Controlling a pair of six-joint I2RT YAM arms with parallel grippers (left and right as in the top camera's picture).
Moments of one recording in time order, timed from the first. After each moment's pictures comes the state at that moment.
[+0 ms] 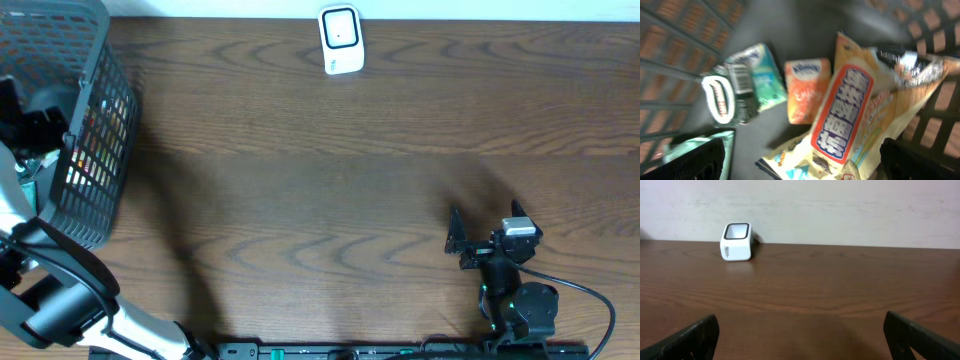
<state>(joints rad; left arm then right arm) 0.69 1.87 1.60 -0.77 0.19 0.26 0.06 0.01 0.01 -0.07 -0.02 0.01</state>
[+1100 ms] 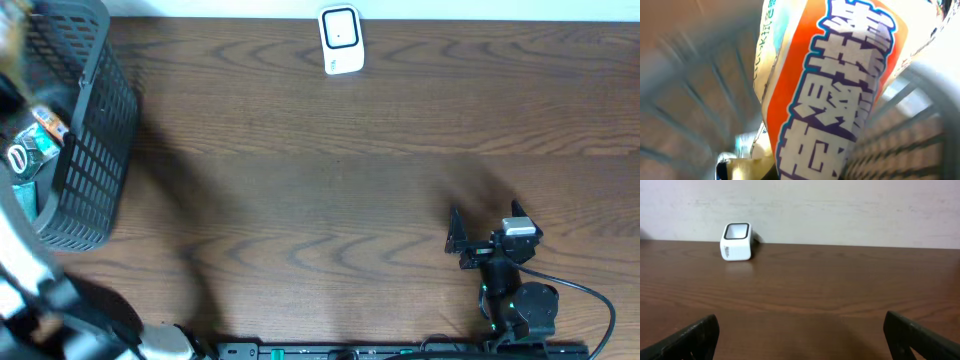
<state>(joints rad) 0.68 1.62 1.60 -0.48 0.27 -0.06 0.06 0.01 0.01 -0.07 -0.02 0.01</state>
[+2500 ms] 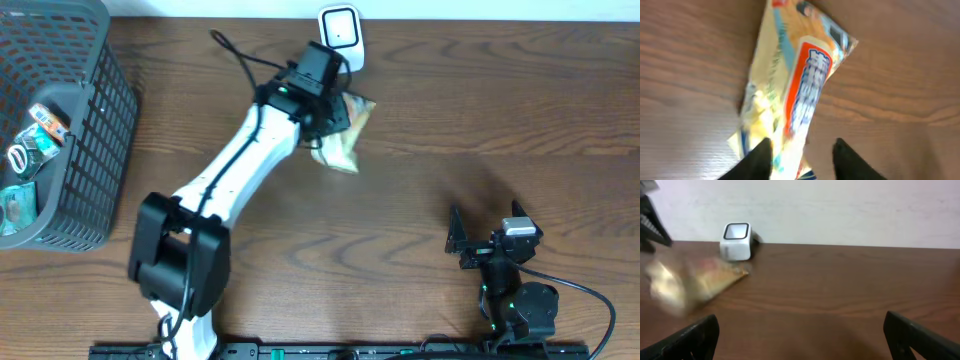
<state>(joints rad) -0.49 1.94 1.62 -0.73 0.07 -0.73 0.06 0.01 0.01 -0.07 -0.02 0.01</state>
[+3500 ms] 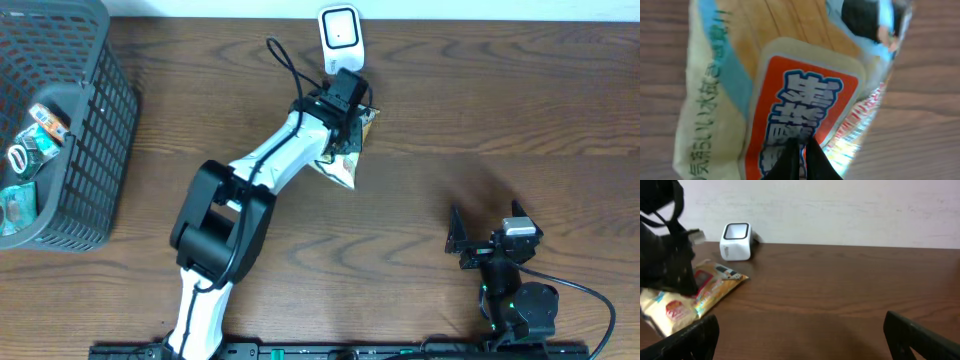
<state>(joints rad) -0.55 2.16 1.62 -0.64 0.02 -0.51 0.06 0.01 0.01 -0.07 -0.02 0.01</state>
